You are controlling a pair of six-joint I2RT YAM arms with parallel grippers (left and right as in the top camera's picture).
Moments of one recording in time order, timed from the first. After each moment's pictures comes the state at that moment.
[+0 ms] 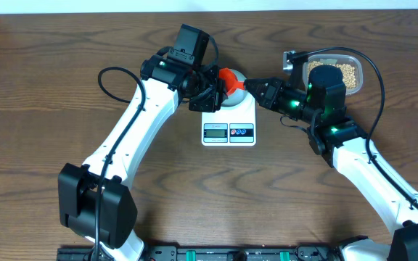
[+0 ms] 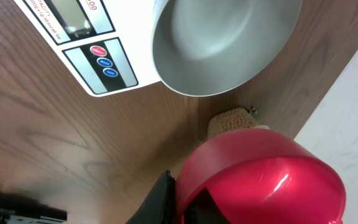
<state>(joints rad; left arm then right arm) -0.39 1.79 1.57 -0.89 0.41 -1.82 0.32 1.46 0.89 0.22 -0.61 0.91</state>
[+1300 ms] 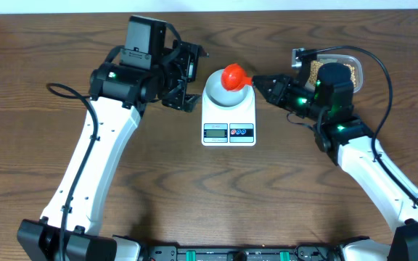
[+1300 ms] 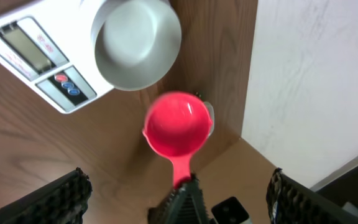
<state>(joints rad) -0.26 1.57 1.57 -0.89 0.41 -1.57 0.26 1.46 0.89 0.21 -0.63 0.90</state>
